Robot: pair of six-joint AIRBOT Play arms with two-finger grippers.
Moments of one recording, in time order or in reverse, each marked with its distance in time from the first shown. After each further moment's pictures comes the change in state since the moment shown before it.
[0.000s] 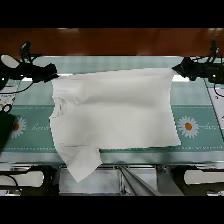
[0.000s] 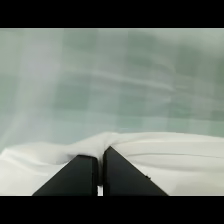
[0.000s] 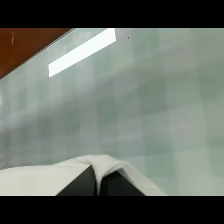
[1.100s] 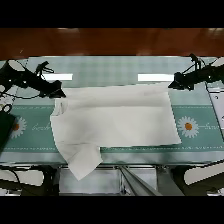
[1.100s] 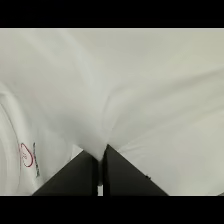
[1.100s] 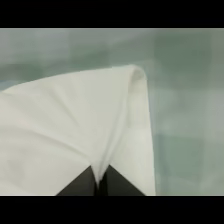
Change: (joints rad) left arm 0.037 -0.075 -0.040 -0.071 -0.432 0.138; right arm 0.016 -0.172 0.176 -0.424 0.380 0.138
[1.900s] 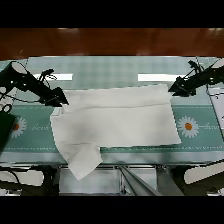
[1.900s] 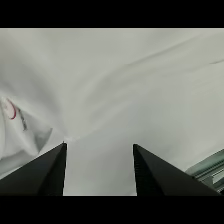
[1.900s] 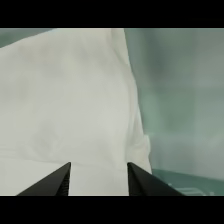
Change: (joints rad) left arm -0.006 0.031 -0.013 0.072 -0.159 -0.008; right arm -0.037 0.004 0.006 -0.030 0.148 0.092
